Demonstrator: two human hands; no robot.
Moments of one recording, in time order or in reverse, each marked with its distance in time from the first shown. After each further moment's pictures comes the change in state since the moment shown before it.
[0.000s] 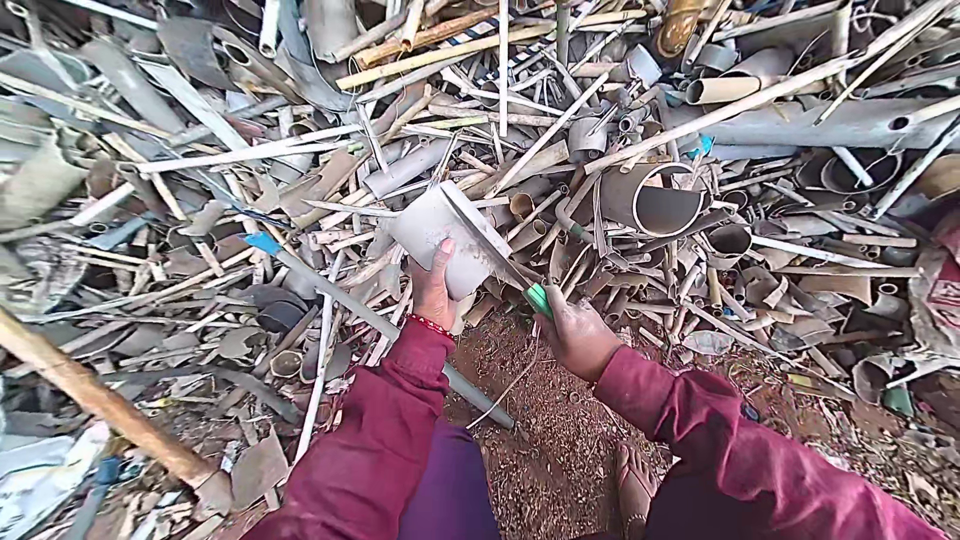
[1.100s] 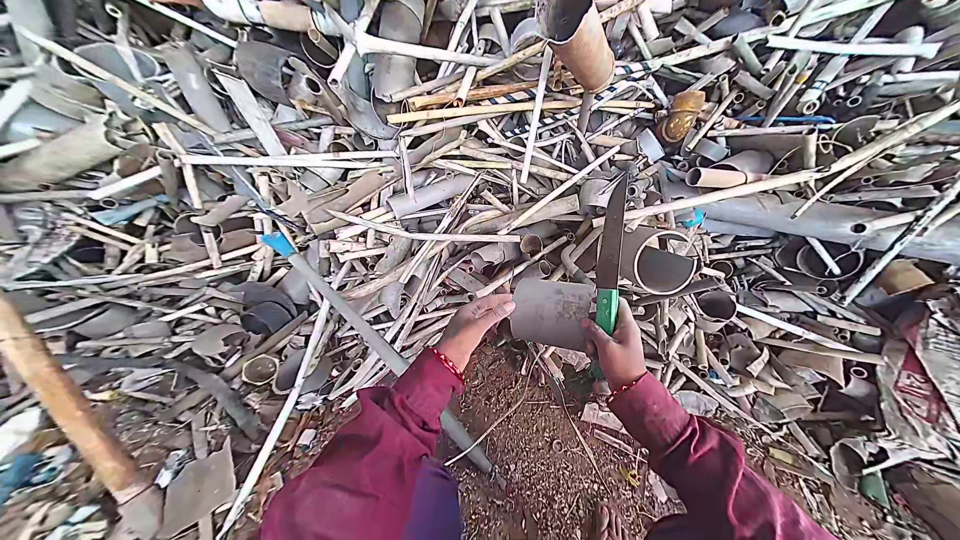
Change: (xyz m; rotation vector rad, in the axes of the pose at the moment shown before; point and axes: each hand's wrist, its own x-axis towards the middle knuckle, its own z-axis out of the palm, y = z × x) left_hand -0.021 0.019 -0.001 0.270 -0.431 -0.247; right_hand 0.025 0.042 0.001 0.923 0.668 -0.071
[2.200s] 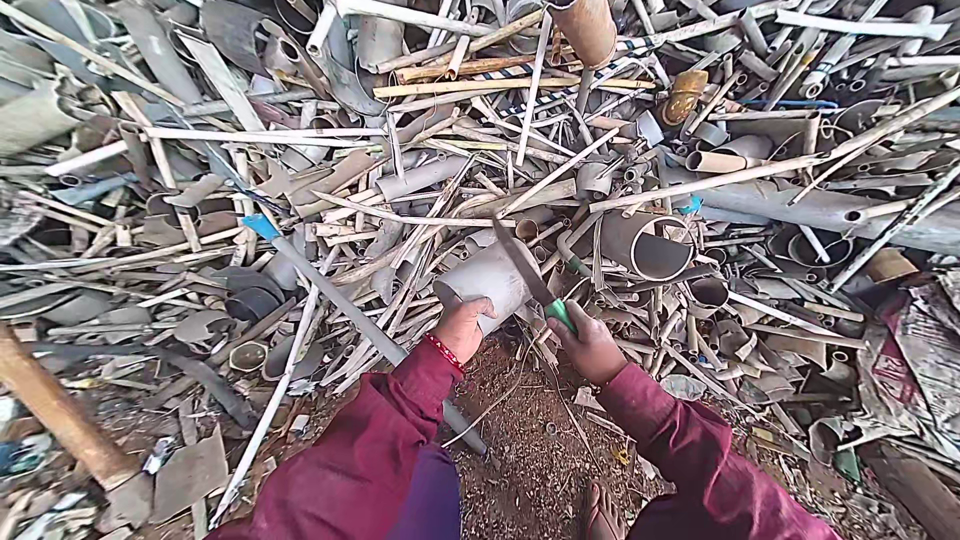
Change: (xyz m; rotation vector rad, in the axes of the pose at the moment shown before) left_hand -0.010 0.003 0.022 -0.424 0.316 -0.041; right_hand -0.006 -0.015 0.006 -0.747 -0.500 0.051
